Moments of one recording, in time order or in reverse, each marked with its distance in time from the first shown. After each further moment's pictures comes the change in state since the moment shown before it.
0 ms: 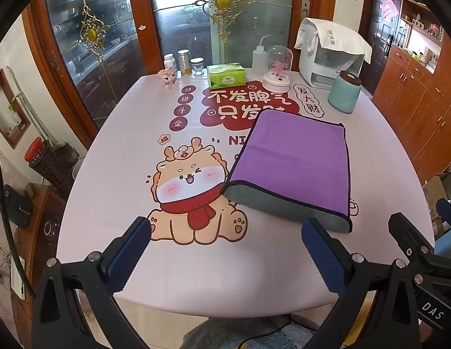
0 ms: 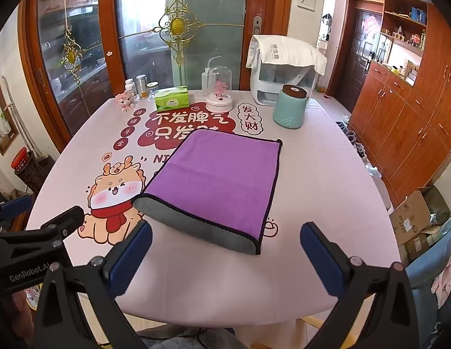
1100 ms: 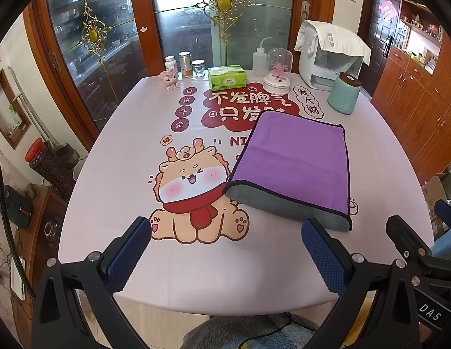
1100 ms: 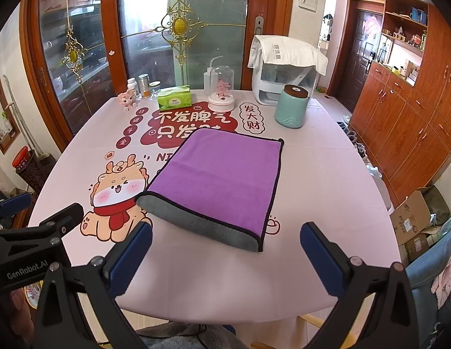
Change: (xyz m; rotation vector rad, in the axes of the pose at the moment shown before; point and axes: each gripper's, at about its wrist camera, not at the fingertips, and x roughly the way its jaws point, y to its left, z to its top) left arm -0.001 0.000 0.000 -0.003 -0.011 0.003; right arm -0.001 0.003 -0.004 -0.001 0.004 -0.002
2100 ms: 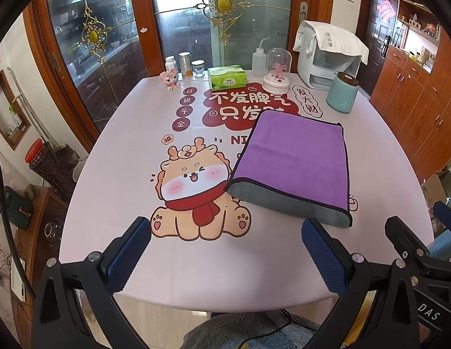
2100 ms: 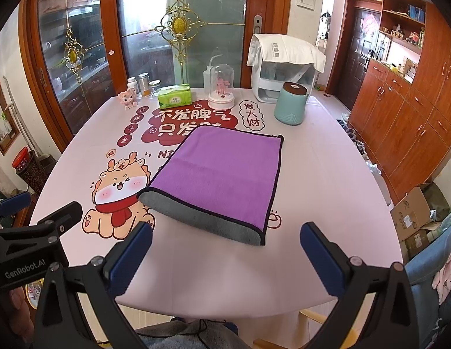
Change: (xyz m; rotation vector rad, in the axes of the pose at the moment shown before) left arm -0.001 0.000 0.000 0.000 -0.004 0.000; right arm -0.002 0.003 -0.007 0.003 -0.001 0.000
